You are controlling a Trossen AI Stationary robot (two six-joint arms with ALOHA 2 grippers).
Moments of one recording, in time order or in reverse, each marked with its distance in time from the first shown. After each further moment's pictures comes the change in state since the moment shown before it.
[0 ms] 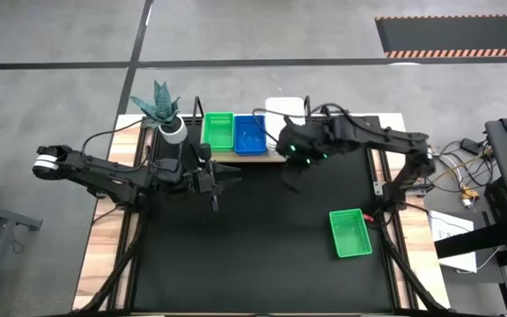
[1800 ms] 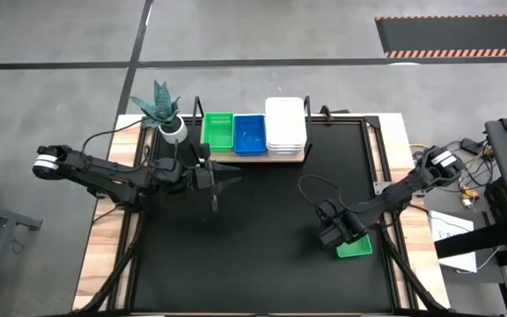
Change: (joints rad) left arm -0.004 0.000 0.002 0.036 0.000 -0.114; right arm 0.567 -0.174 -1.015 0.290 0.091 1.161
